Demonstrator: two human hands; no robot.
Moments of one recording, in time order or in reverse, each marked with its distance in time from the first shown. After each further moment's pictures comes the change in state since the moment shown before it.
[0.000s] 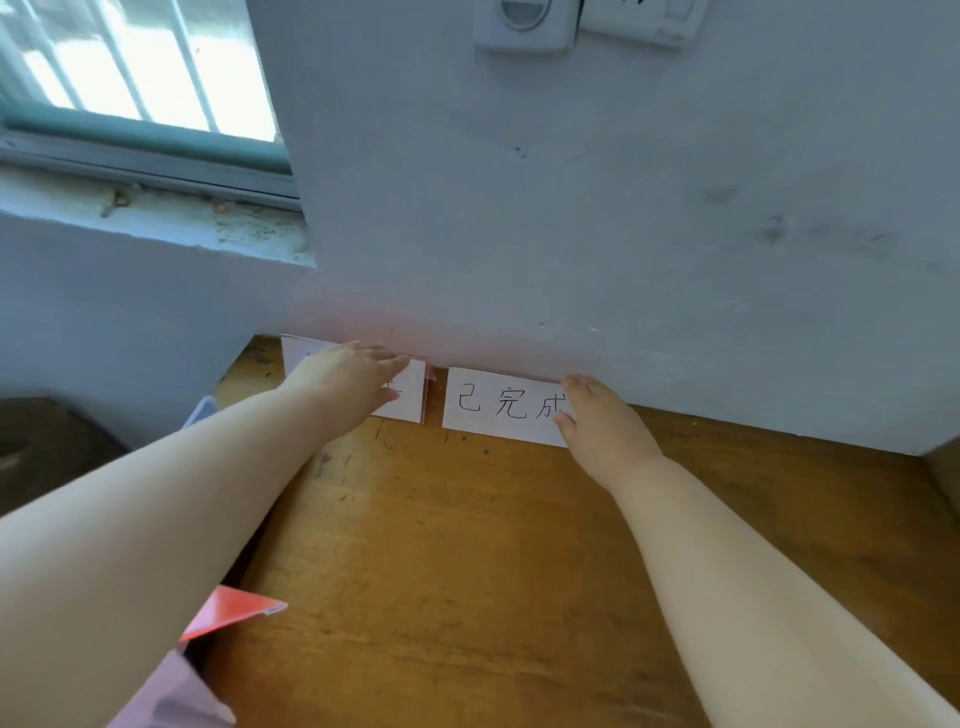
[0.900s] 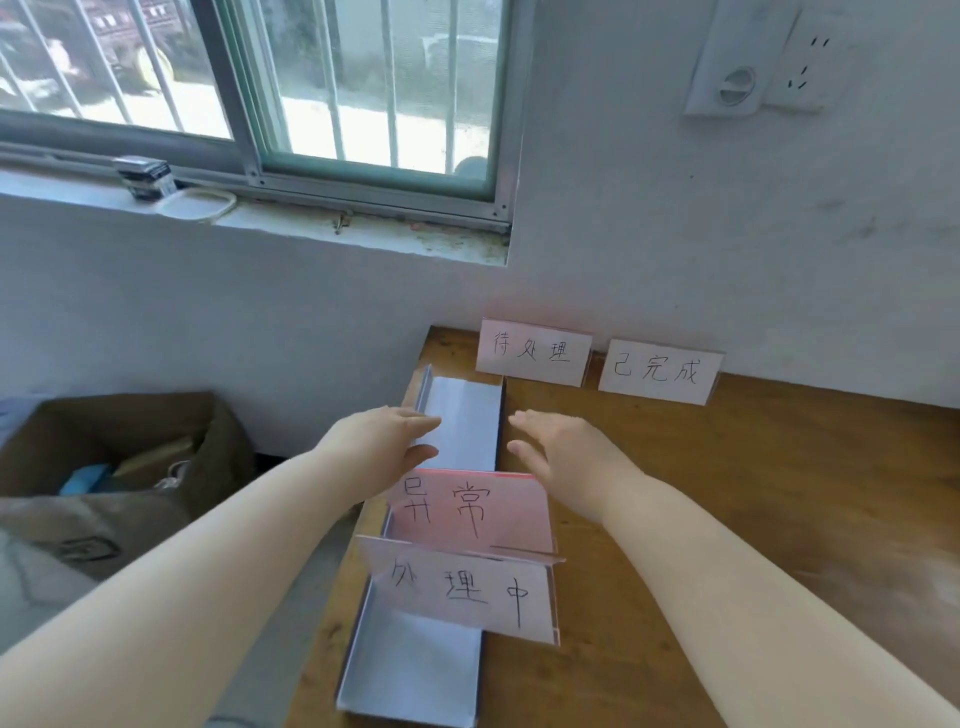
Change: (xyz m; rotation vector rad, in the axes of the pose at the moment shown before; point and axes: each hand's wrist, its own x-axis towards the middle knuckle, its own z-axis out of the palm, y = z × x) left_hand -0.242 -0.188 0.052 -0.161 -0.047 0.038; right_hand -0.147 -0.320 0.055 0.066 -0.015 -0.230
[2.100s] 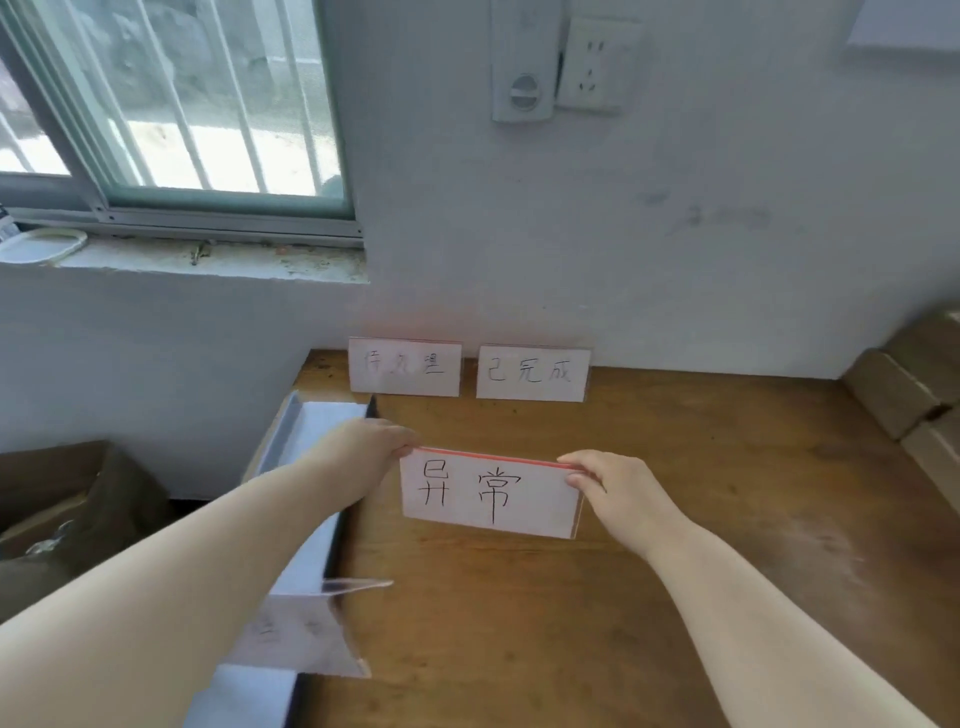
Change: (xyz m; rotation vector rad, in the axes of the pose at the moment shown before) left_hand 0.074 0.170 -0.004 -0.080 0.074 0.084; right_hand -0.106 0.222 -0.033 0.267 0.185 0.227
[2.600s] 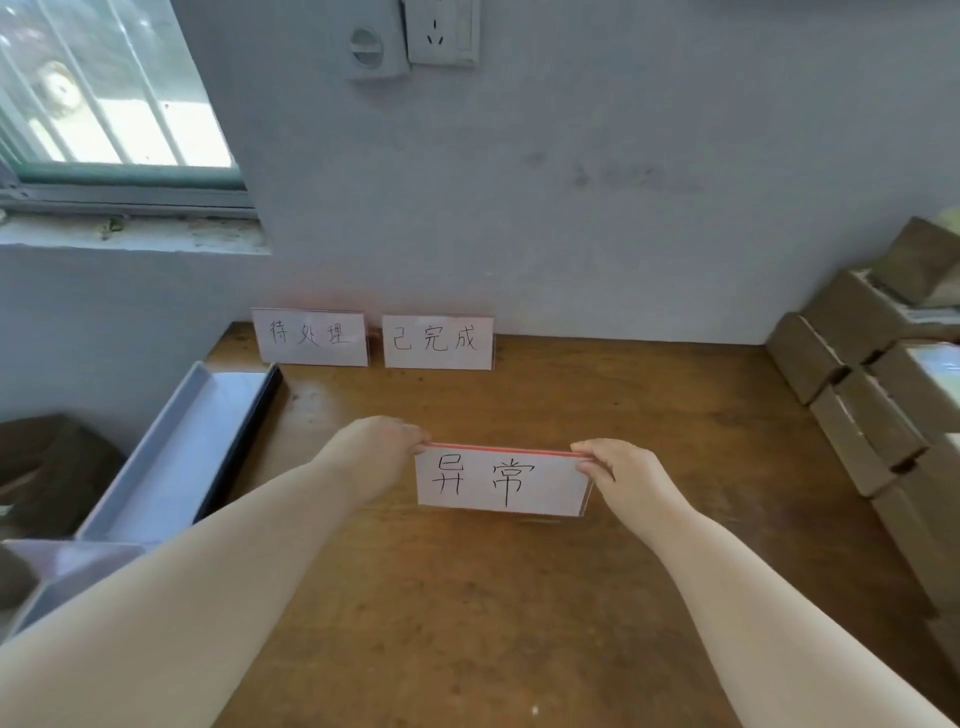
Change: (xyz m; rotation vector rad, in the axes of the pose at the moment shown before) left_hand 0.035 0.172 0.052 0.136 -0.065 0.010; right_hand -0.051 0.162 -0.083 0.016 0.024 0.078
